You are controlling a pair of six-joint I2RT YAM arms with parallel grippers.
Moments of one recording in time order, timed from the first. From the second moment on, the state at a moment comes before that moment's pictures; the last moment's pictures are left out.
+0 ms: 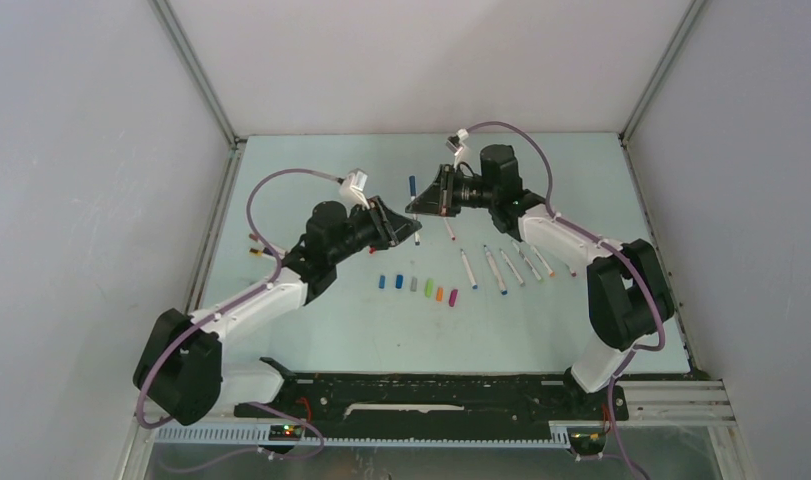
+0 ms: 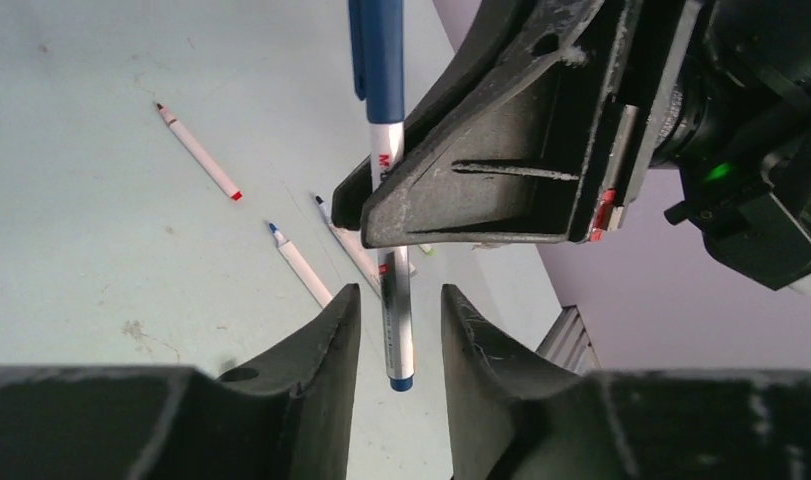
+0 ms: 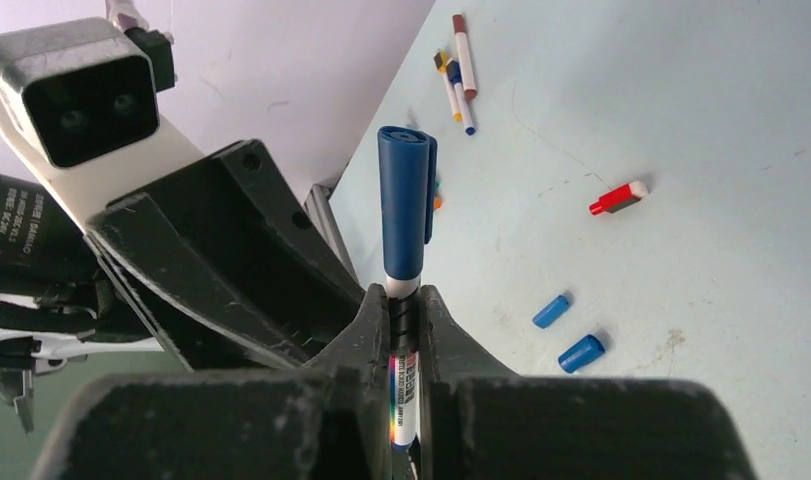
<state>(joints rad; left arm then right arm) -0.56 1.26 0.72 0.35 0.28 -0.79 0.49 1.71 1.20 0.19 -0.78 0.74</state>
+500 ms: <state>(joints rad) -0.55 0.99 0.72 0.38 0.22 -0.69 0.41 1.61 1.20 0.07 -1.19 0.30</state>
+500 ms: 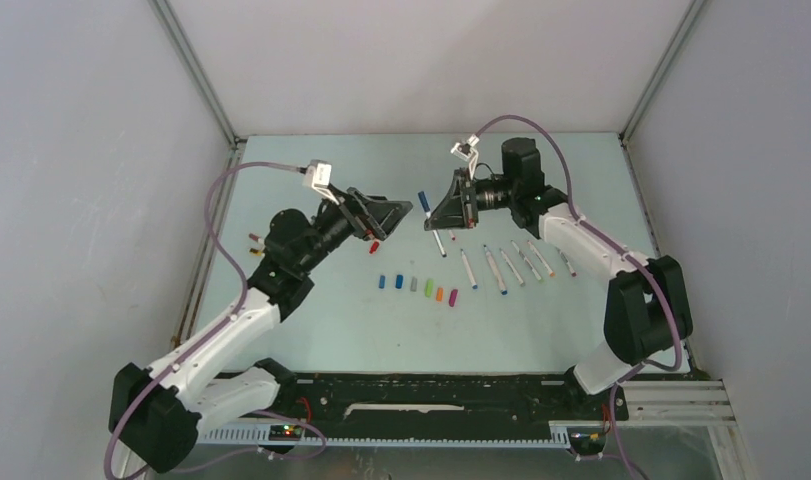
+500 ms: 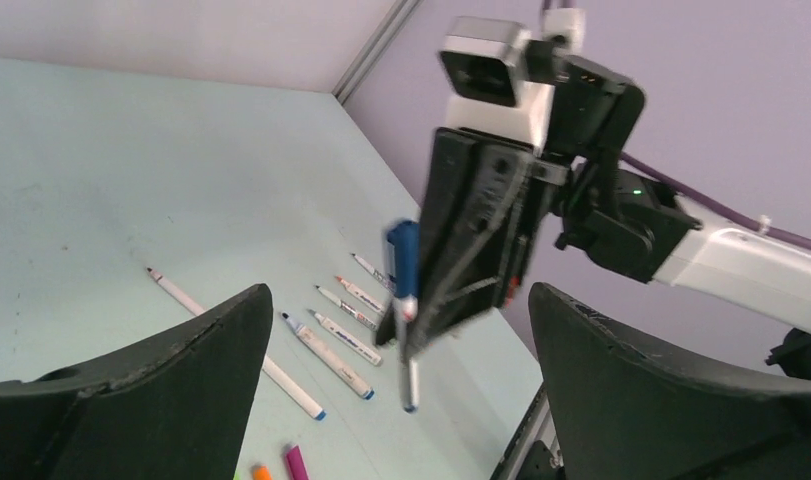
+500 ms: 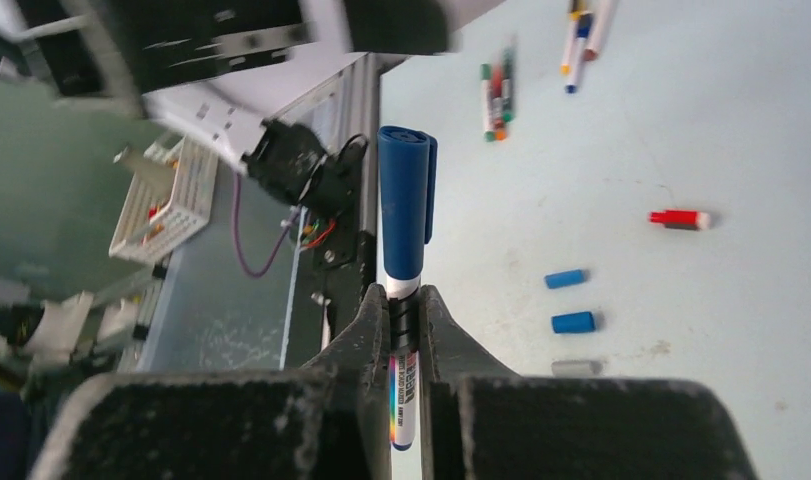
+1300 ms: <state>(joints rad) -0.57 1.26 0.72 0.72 0.42 -0.91 0.43 1.56 1.20 -0.06 -1.33 0.14</state>
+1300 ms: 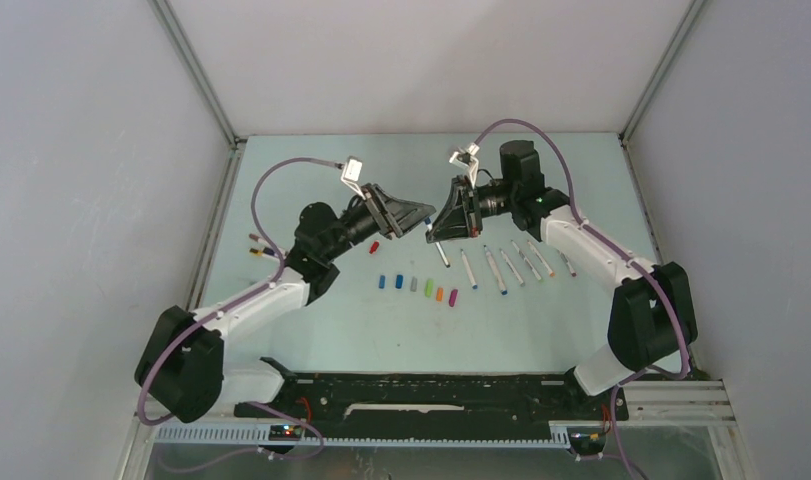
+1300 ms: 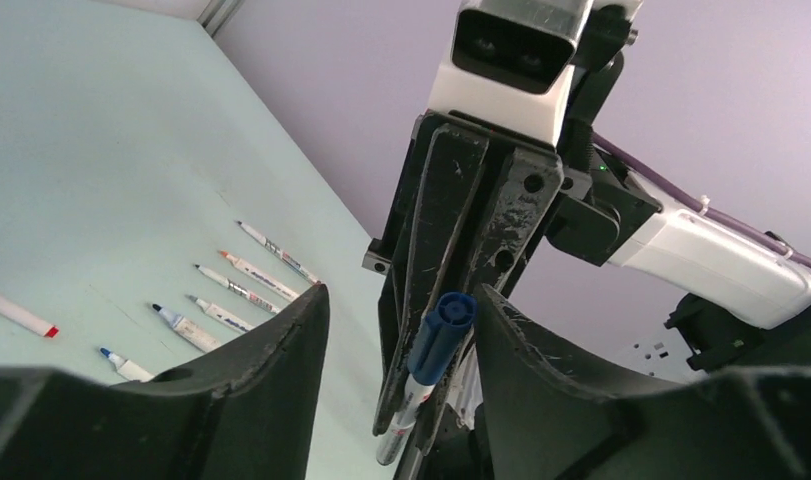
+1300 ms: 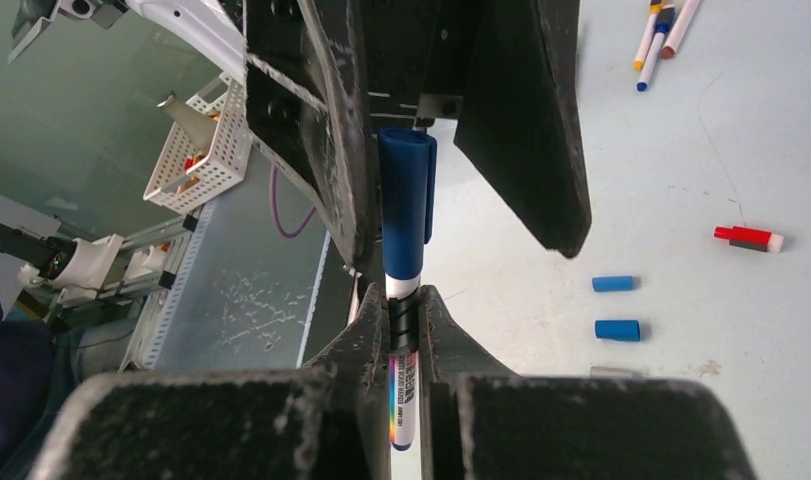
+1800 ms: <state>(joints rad) -0.58 1.28 0.73 0.74 0.43 -0.89 0.43 1.59 1.20 -0.02 -1.33 0.23</state>
